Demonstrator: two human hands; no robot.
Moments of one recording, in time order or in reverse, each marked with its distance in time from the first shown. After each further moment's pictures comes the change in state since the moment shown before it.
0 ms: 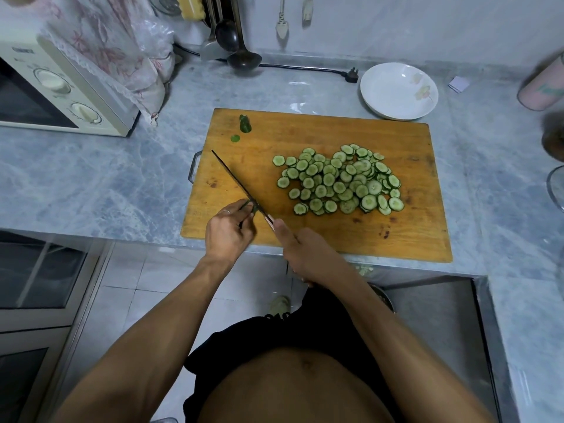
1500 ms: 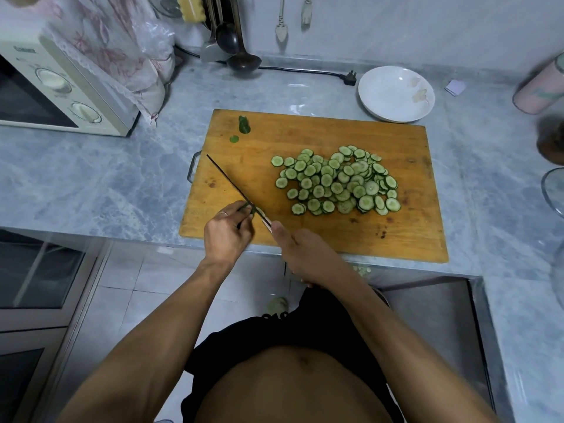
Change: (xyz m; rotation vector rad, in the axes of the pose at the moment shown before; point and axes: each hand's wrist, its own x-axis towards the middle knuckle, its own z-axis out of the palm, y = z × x) left_hand -0.006 0.006 0.001 -0.007 0.056 -0.036; right_hand -0.003 0.003 -0.001 -0.048 -0.014 -0.052
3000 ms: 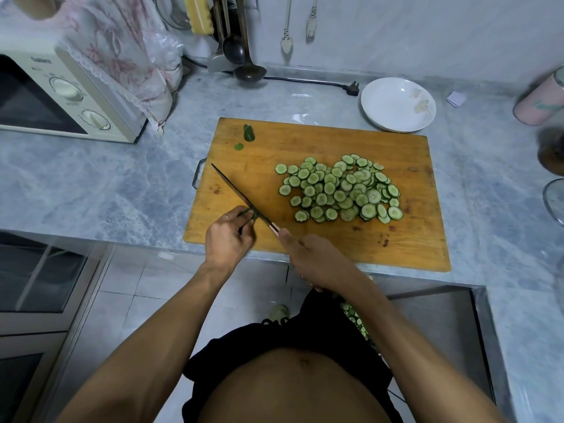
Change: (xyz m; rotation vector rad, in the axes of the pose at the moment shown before) left_hand 0.003 -0.004 -0.006 0.018 -0.020 -0.009; right_hand -0.007 -0.003 -0.015 0.037 -0.049 0.014
